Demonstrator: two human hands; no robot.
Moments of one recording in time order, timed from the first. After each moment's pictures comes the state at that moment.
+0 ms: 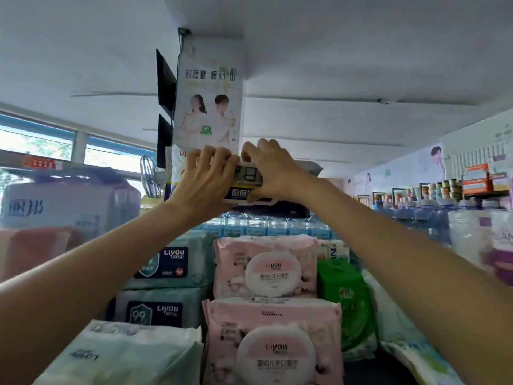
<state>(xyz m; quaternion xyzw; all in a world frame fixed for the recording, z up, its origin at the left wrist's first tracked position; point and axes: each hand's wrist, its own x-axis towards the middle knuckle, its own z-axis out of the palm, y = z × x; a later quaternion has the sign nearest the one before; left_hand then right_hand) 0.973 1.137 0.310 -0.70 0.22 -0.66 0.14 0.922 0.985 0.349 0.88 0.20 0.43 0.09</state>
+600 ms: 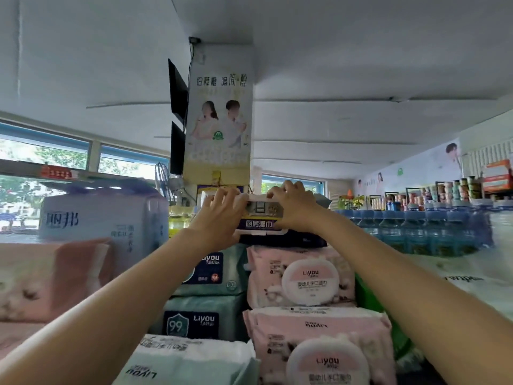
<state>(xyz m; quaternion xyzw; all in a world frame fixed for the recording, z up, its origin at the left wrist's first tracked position) 1.004 1.169 0.281 -0.86 0.20 -0.45 0.14 0.980 0.997 0.315 0.93 0.11 0.34 0.06</state>
